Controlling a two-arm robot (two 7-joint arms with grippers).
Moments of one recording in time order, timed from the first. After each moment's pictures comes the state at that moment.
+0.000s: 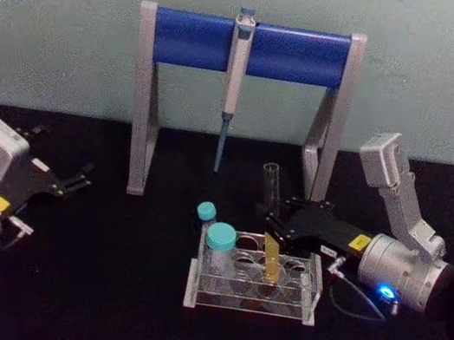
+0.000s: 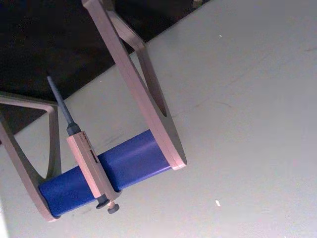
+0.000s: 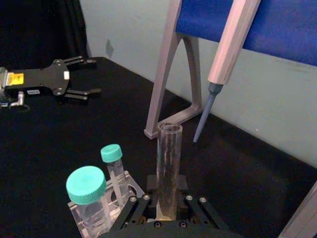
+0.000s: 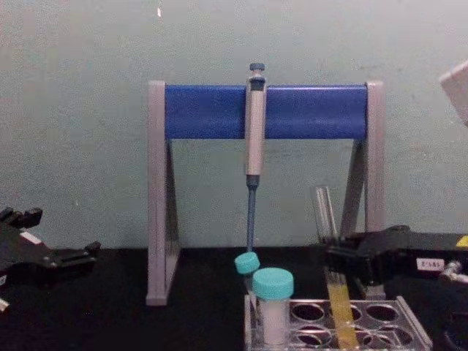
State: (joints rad) left arm -0.20 0.60 0.45 -1.41 -0.25 -0.12 0.03; right arm 0.39 0.49 -0.52 -1.40 0.46 0.19 0.55
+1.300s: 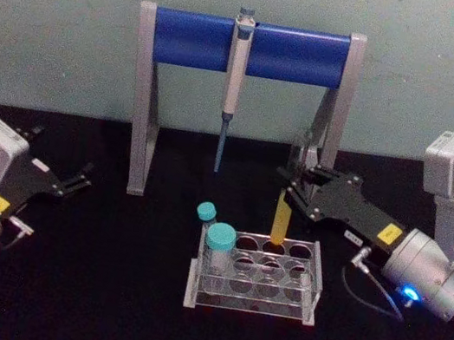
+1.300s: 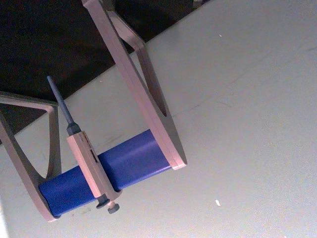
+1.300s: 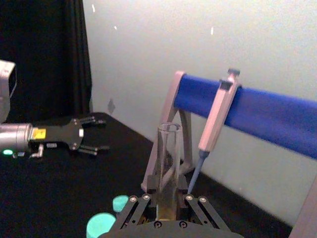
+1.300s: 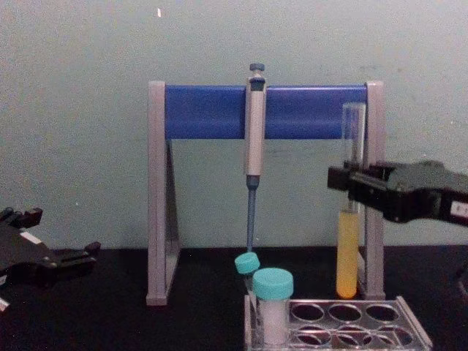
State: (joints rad) left arm -0.20 0.60 0.45 -1.41 -0.25 -0.12 0.03; right arm 0.28 0.51 -0.42 -1.53 0.50 -0.03 0.54
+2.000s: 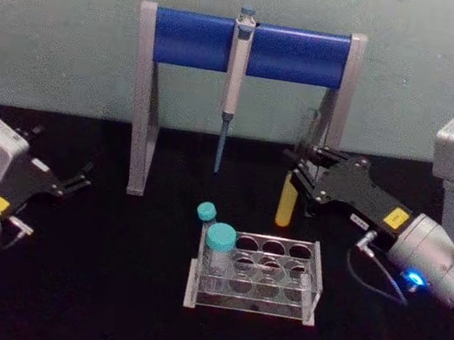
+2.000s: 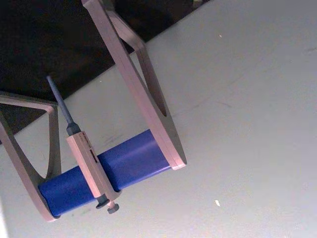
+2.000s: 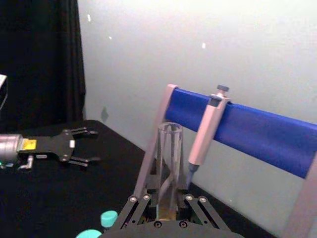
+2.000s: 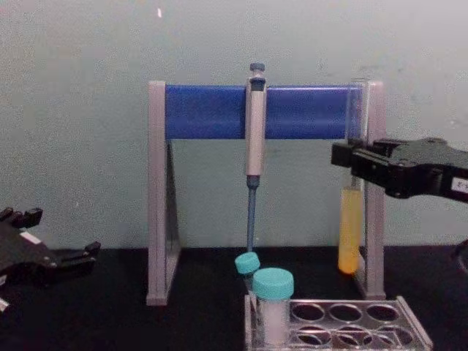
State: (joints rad) left arm -0.20 0.60 0.45 -1.41 -0.25 -0.12 0.03; right arm 0.30 0.50 -0.40 -1.53 0.50 -0.04 0.54
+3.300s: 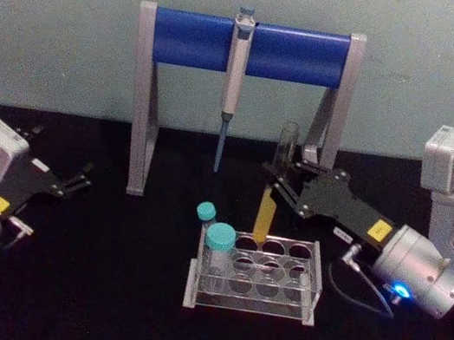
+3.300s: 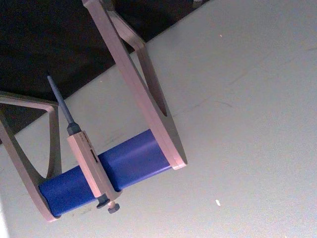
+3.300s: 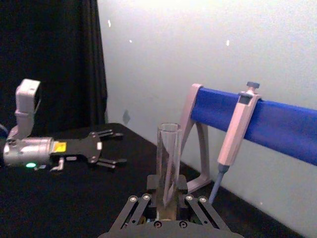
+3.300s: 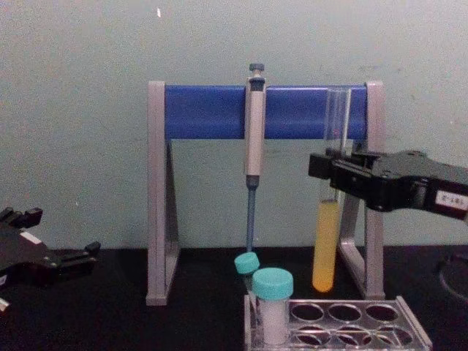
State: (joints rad) left arm -0.20 0.60 0.45 -1.41 -0.25 -0.12 0.03; right arm 0.28 0.50 -0.43 -1.54 0.54 -0.03 0.58
